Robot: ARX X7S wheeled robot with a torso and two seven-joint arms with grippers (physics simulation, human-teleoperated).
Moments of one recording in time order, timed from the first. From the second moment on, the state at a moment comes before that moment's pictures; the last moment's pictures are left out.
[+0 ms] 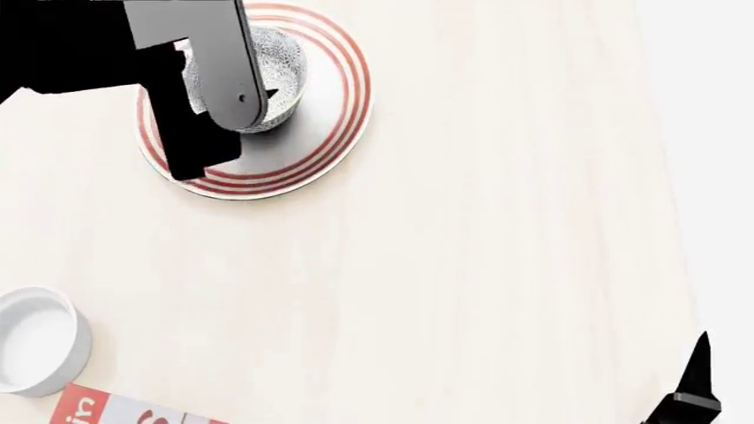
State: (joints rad) left arm -1.78 -0.45 1.32 -0.20 -0.41 -0.66 0.50; right arm -0.04 0.51 0.24 -0.35 0.64 0.26 0.21
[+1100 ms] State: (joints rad) left arm -1.25 -0.82 0.60 0.39 -0.78 -0.62 -0.41; right arm -0.06 0.52 0.23 -0.37 0.64 0.26 0.22
